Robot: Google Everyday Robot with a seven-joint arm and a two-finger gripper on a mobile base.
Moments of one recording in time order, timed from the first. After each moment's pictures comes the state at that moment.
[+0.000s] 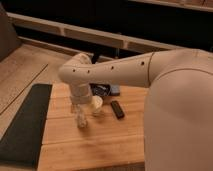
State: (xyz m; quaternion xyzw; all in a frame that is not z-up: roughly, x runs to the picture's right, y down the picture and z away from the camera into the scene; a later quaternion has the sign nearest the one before) arm -0.108 0.103 0.703 -0.26 0.23 0.64 0.68
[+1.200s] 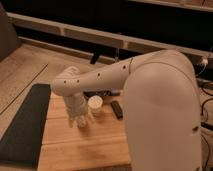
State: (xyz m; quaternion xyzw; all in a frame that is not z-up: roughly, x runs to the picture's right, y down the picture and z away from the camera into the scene) arm -0.111 0.170 0.715 -0.28 0.32 0.57 0.70
